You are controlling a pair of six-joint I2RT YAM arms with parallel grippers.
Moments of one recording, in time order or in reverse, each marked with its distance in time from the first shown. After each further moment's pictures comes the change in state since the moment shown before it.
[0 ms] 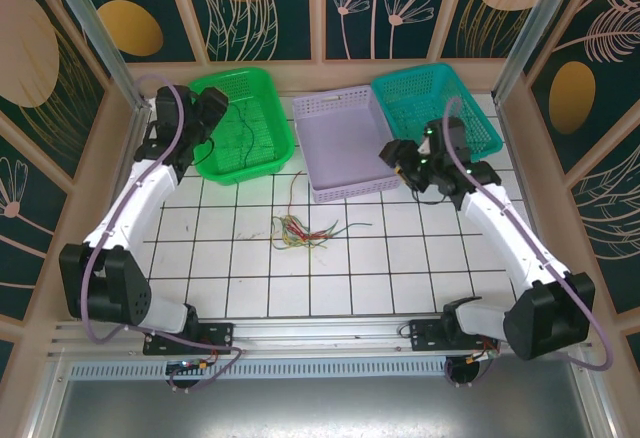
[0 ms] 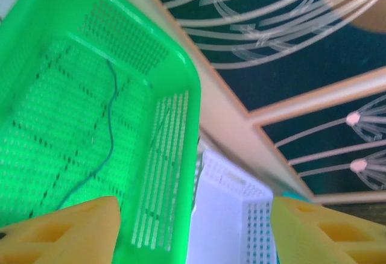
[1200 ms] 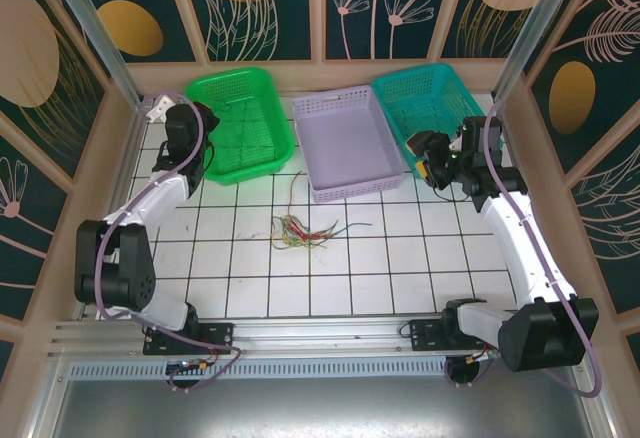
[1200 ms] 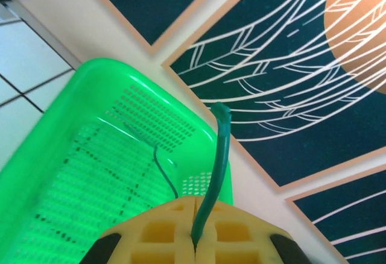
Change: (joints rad) left arm 0.037 0.119 -0.212 0.557 -0.224 0.090; right arm -0.230 -0.083 -0.006 -0.010 -0.135 0.179
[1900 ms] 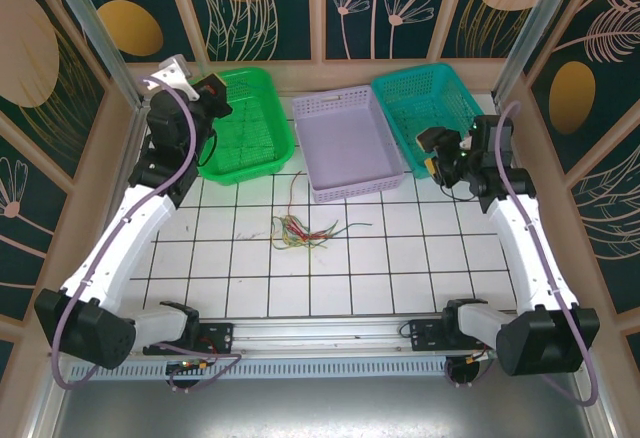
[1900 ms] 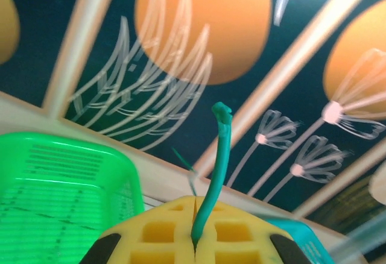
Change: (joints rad) left arm -0.177 -0.297 0.221 -0.342 -0.015 0.299; right arm -0.035 -0.015 0.024 -0.024 0.022 0.023
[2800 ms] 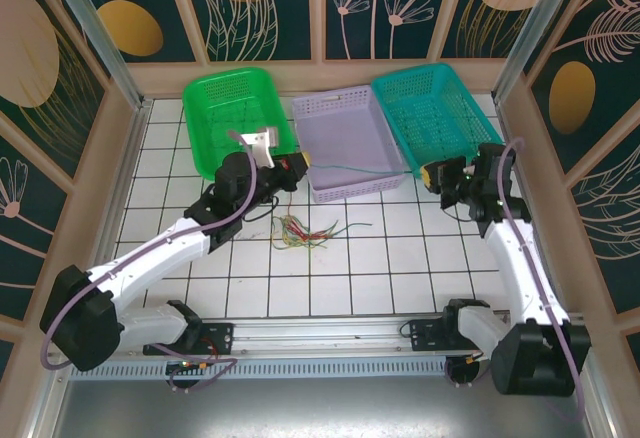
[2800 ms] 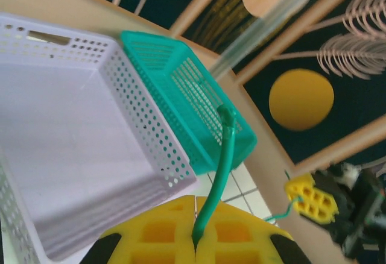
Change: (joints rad) left arm -0.370 -0.036 -0.415 0.267 0.273 -0.169; right arm -0.095 -0.142 -0.289 0.168 -0.113 0.335
